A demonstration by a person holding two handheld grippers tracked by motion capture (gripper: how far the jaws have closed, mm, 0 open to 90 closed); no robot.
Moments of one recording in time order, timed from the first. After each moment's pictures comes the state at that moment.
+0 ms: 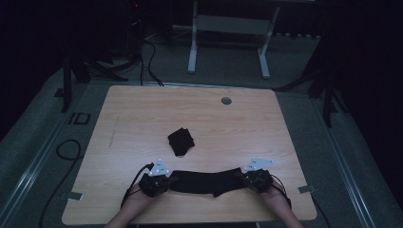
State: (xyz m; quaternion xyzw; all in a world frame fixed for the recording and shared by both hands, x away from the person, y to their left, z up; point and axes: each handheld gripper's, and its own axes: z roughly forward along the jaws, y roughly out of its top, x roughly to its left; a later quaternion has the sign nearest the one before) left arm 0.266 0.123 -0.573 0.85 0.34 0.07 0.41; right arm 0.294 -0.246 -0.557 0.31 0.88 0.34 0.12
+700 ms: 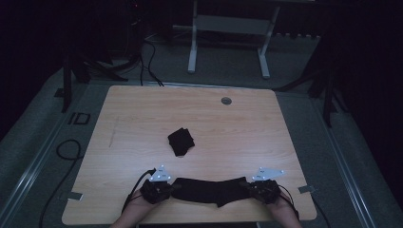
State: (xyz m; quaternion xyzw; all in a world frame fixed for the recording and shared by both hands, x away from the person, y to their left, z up) left arm 0.250 0.117 -0.574 0.85 0.33 0.04 0.42; right arm 0.268 -0.264 -0.559 0.32 0.87 0.36 0.10
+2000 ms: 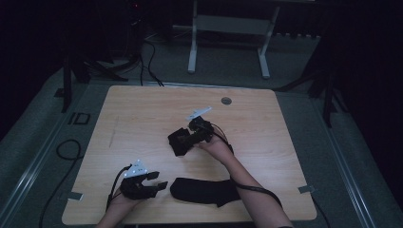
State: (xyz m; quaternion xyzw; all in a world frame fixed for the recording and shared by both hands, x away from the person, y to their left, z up) left arm 0.249 0.173 -0.565 0.80 0.39 0.08 0.46; right arm 0.439 -0.054 -0.514 0.27 0.89 0.36 0.08
